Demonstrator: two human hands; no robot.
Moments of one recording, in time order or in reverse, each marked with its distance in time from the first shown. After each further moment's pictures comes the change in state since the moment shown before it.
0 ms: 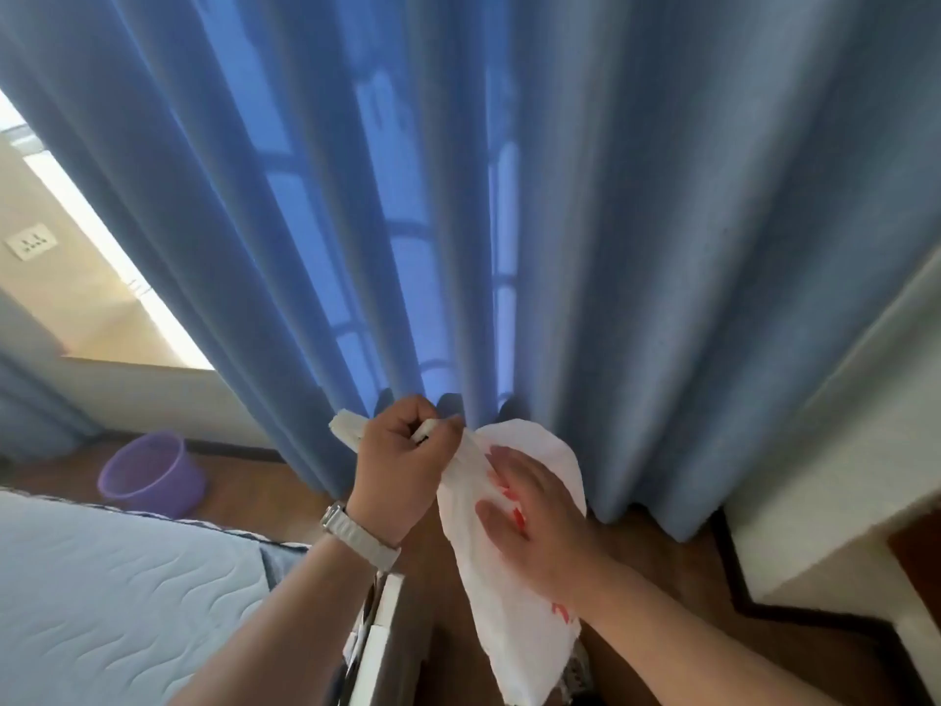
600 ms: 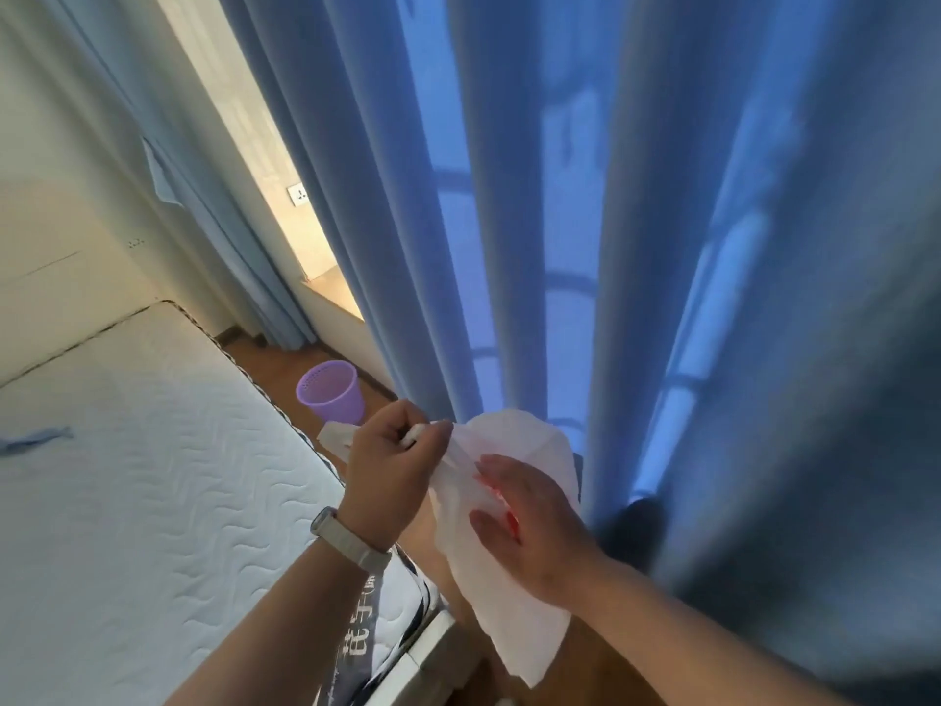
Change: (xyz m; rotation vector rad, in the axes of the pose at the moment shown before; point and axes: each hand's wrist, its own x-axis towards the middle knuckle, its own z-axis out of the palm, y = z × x) left_hand 0.136 -0.020 -0.020 0.339 0.559 -0.027; right_hand 0.231 0.008 -0.008 0.030 -0.404 -0.473
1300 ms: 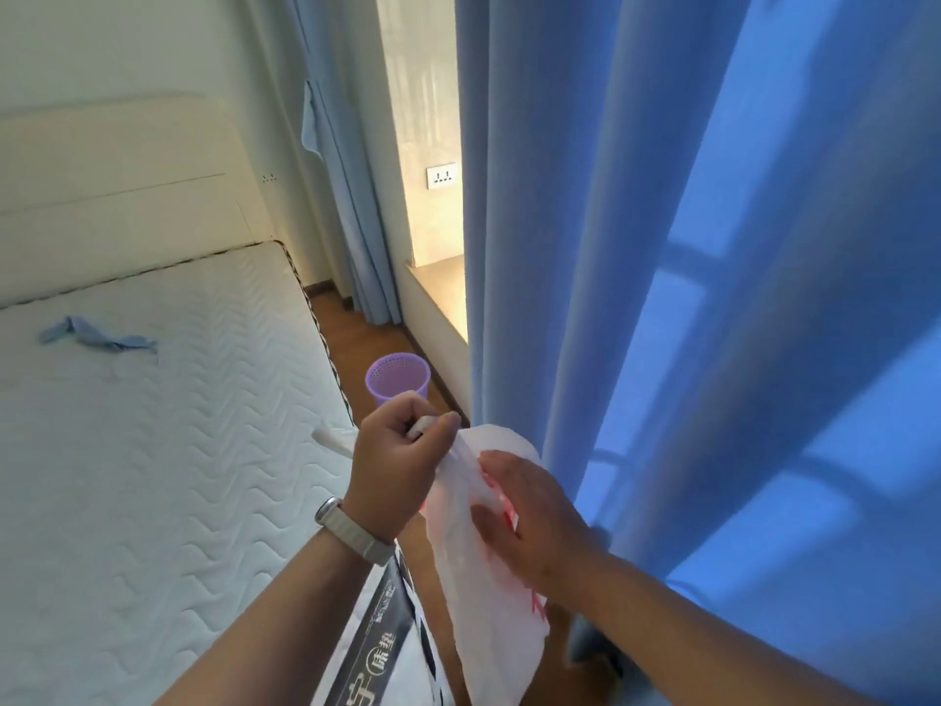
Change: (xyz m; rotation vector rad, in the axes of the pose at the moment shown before) left_hand 0.182 -0.099 -0.079 -0.044 0.294 -0.015; right_hand 0.265 -0.026 0.050 -0.070 -0.210 -0.265
